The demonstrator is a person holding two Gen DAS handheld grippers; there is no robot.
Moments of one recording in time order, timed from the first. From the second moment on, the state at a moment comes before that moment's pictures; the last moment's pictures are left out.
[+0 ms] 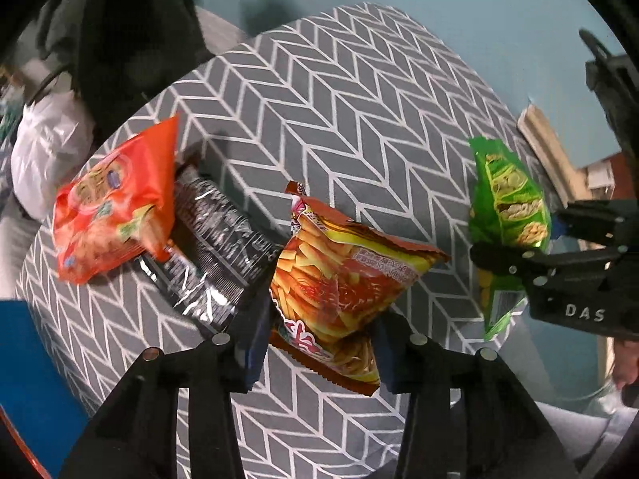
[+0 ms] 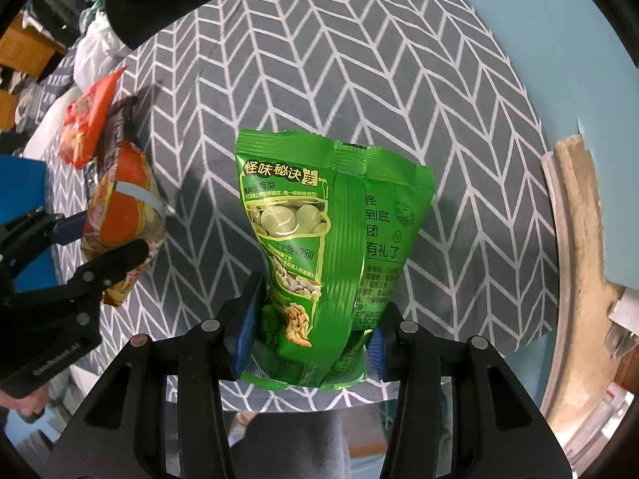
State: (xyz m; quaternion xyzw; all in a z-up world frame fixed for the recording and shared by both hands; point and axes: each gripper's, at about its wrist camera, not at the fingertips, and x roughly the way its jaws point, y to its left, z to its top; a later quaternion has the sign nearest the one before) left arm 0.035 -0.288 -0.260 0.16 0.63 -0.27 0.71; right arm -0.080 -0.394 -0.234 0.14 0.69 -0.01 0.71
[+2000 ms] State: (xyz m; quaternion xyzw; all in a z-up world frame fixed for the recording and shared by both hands) left arm -0.002 0.040 -0.091 -0.08 0.57 -0.01 0.82; right arm 0.001 -0.112 -0.091 -0.05 0.60 0.26 0.75
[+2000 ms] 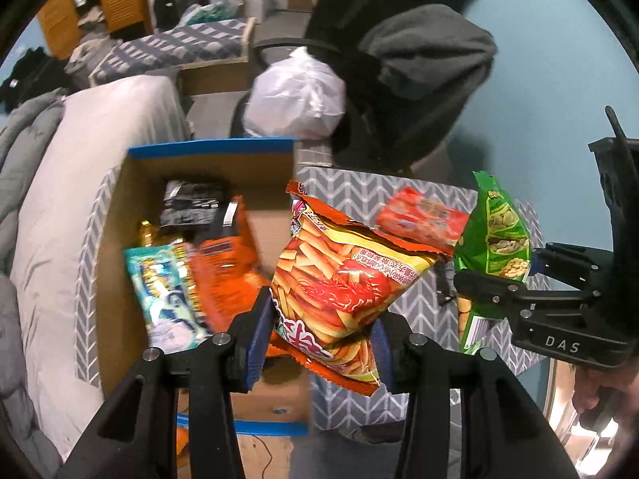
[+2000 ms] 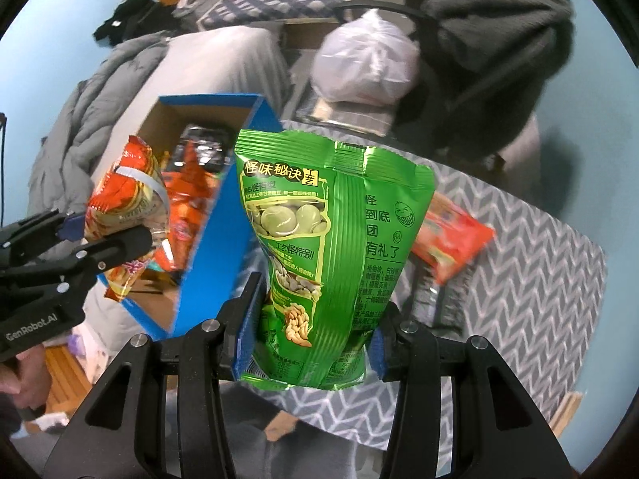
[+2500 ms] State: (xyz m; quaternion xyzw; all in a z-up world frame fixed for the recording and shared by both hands) left arm -0.012 0.140 -0.104 -0.10 0.58 0.08 0.81; right arm 0.024 -0.013 -0.098 -0.09 0.60 0.34 0.72
